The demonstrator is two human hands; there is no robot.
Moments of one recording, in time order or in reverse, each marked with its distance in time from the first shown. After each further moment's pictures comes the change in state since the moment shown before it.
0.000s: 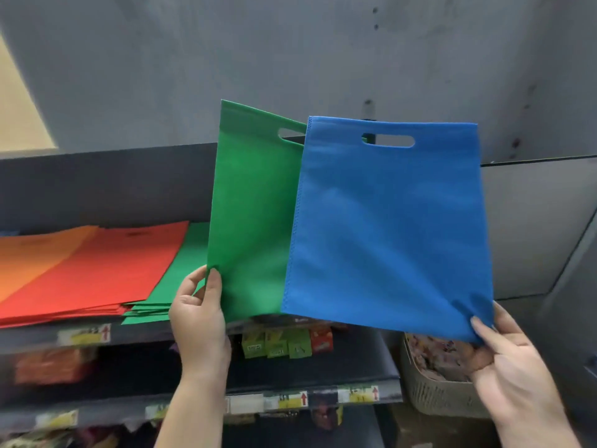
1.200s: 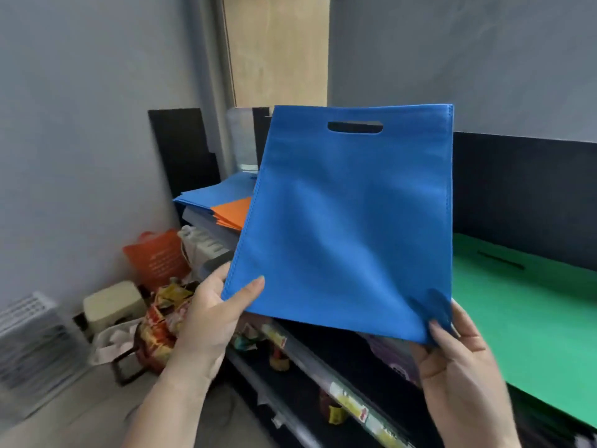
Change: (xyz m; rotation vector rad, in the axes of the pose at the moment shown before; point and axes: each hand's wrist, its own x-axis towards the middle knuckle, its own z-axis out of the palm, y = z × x) left_hand 0.077 0.107 -0.243 0.275 0.140 0.087; right_hand -0.068 0.255 0.262 0.015 -0.605 0.547
